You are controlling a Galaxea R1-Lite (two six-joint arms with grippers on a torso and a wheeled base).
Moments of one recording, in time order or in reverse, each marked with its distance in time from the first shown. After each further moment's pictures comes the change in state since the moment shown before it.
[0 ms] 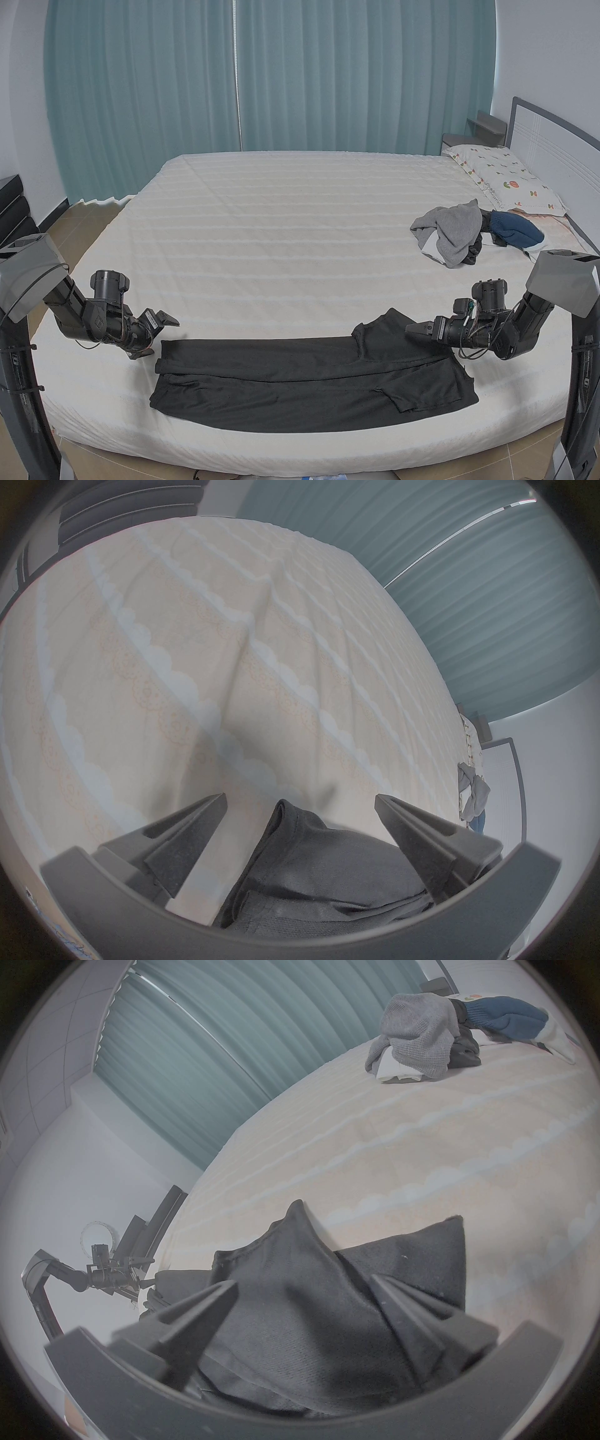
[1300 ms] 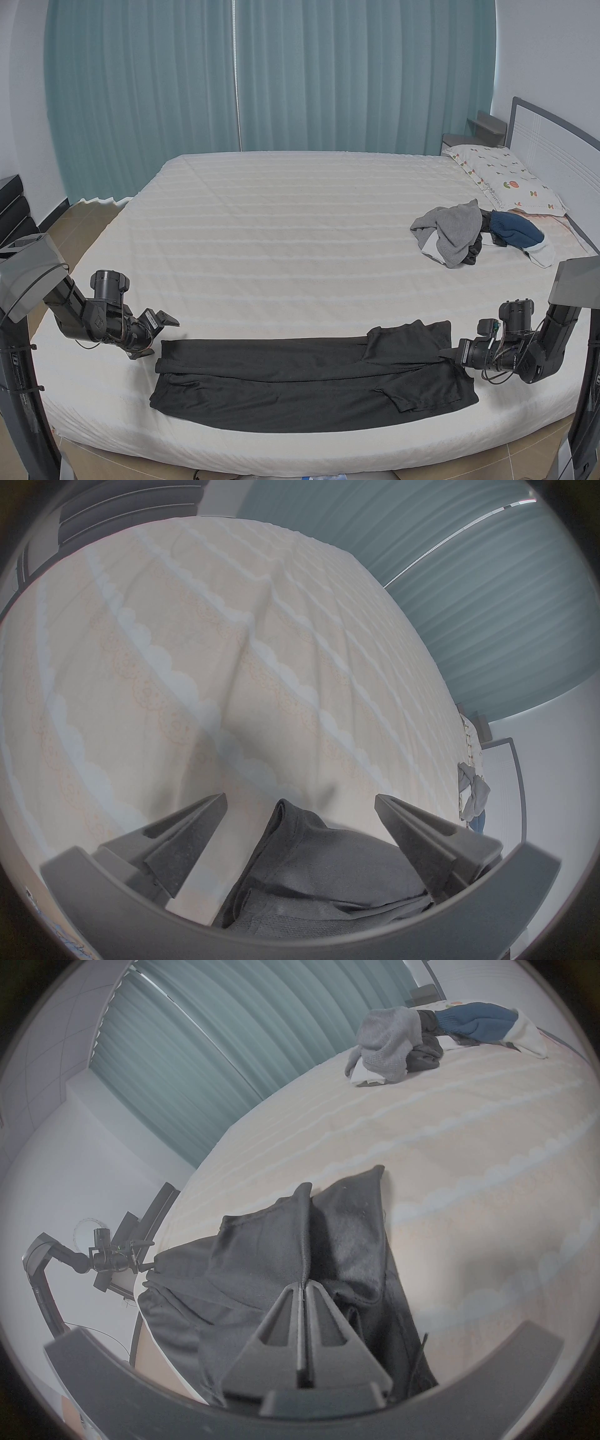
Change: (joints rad) left arm 0.000 0.000 0.000 0.001 0.000 0.000; right arm -0.067 -0.112 0.355 -0.189 0.002 -0.061
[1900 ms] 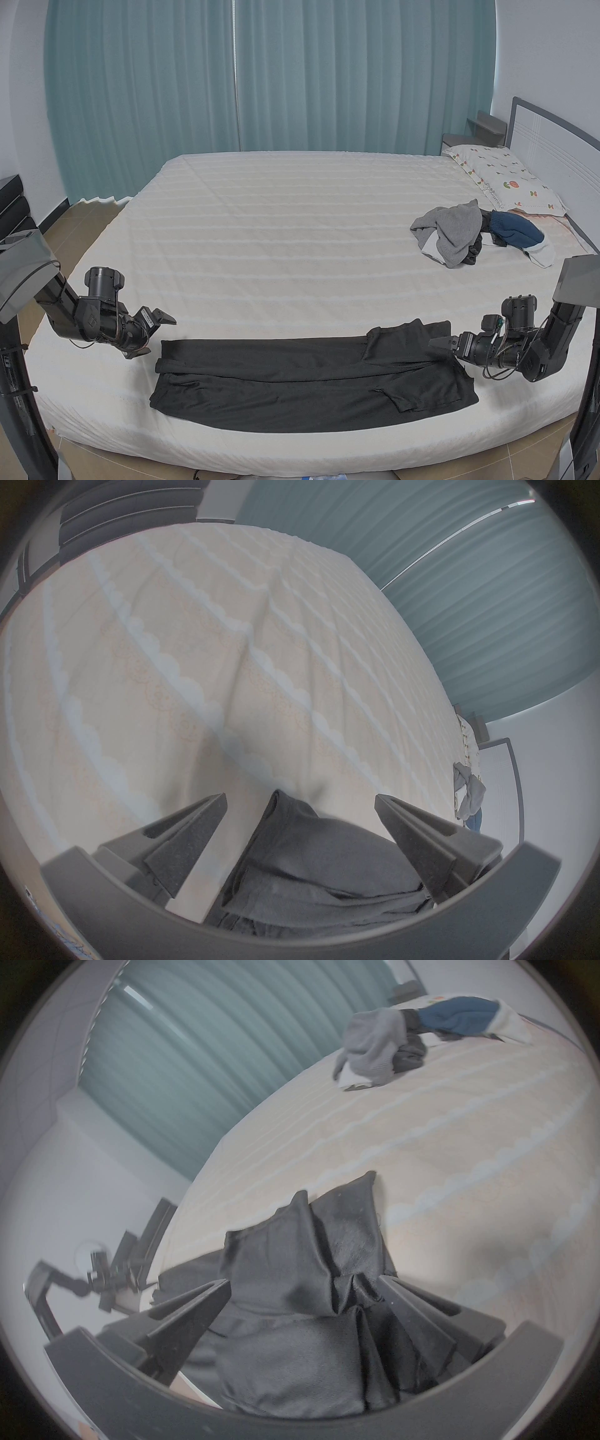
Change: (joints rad) left arm -0.001 -0.086 0.073 0.008 -0.001 0.000; right arm 0.015 -0.064 0.010 0.008 -0.060 0.181
